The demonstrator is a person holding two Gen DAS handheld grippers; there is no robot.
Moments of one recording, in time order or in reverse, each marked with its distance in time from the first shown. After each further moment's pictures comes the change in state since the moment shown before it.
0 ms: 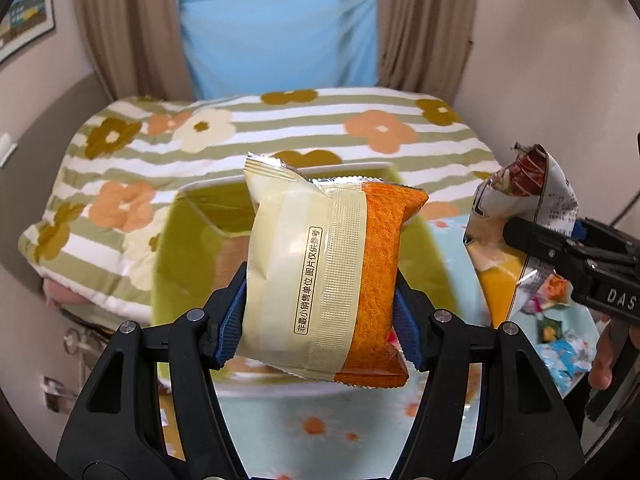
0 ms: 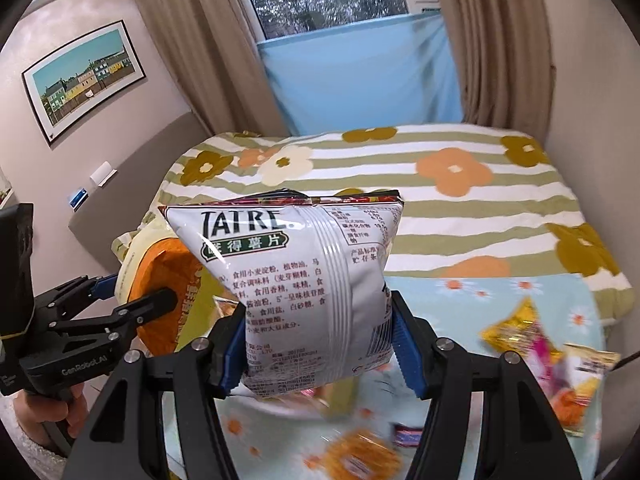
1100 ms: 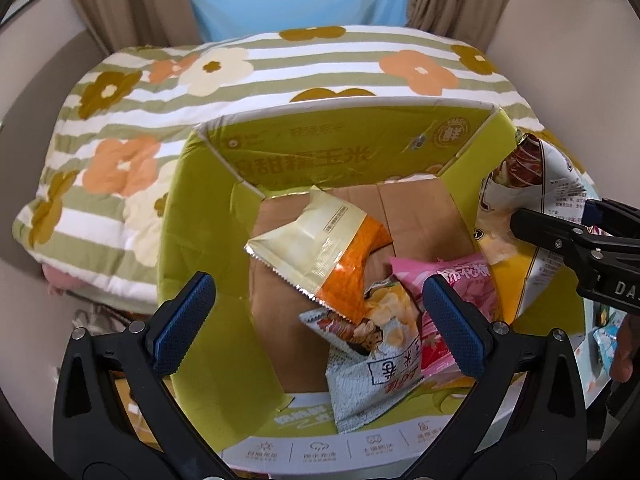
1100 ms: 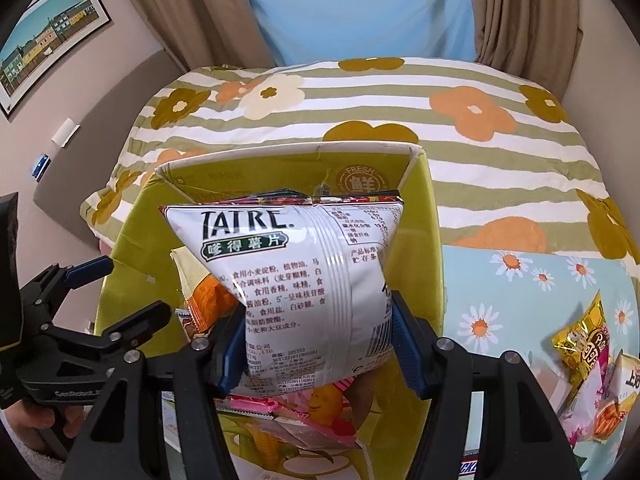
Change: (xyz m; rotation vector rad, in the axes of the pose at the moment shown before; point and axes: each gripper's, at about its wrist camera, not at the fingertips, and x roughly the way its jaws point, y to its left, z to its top) left arm 0.115 0.070 -0.005 -0.005 0.205 0.038; right arm 0.130 0.021 0.010 0.005 0.247 -0.065
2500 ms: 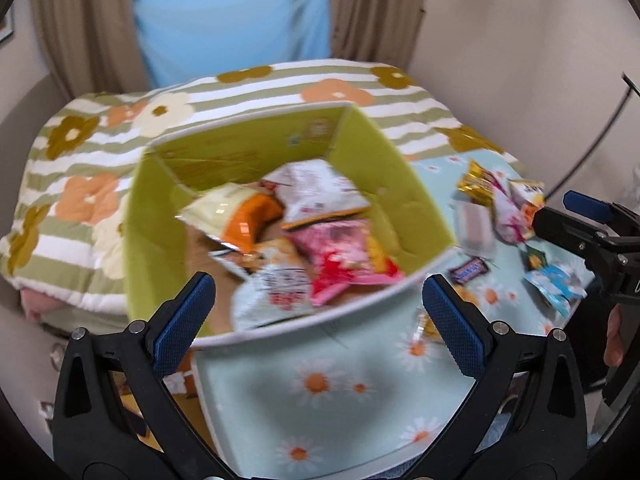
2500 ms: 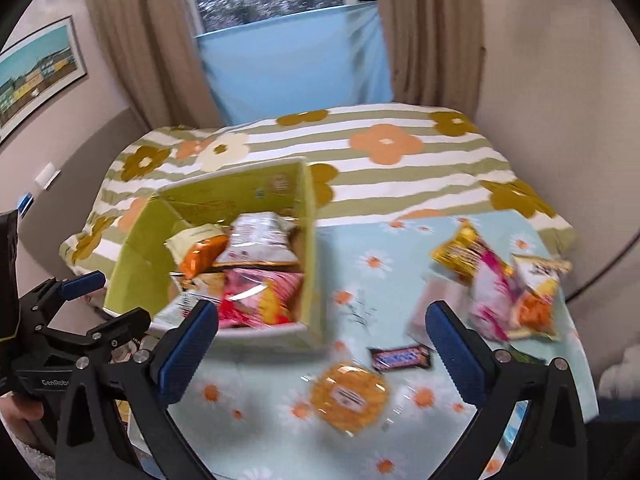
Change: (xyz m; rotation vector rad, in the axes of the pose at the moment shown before) left arm -0.105 -0.075 -0.087 0.152 -0.149 -0.180; right arm -0.152 -0.020 -0.127 0.137 -0.233 -0.197
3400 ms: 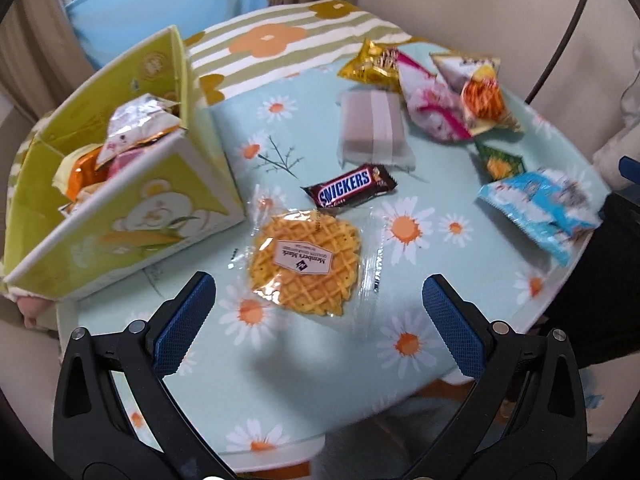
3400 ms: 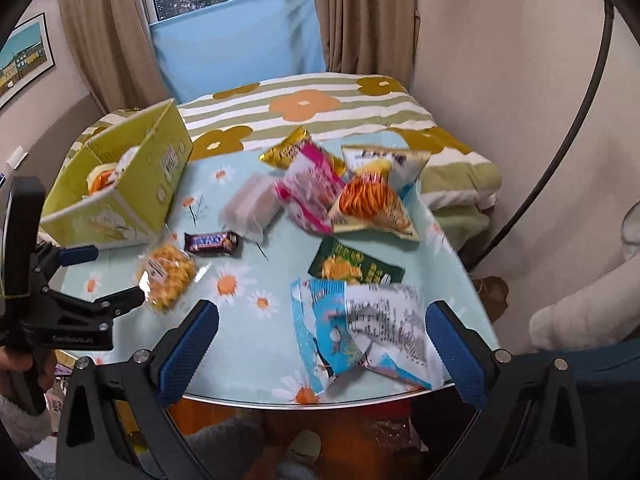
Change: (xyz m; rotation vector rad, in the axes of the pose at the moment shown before) left arm 0.098 -0.205 -0.077 0.167 0.163 0.058; right arm -0.034 -0.199 -0.129 0.003 0.054 -0.108
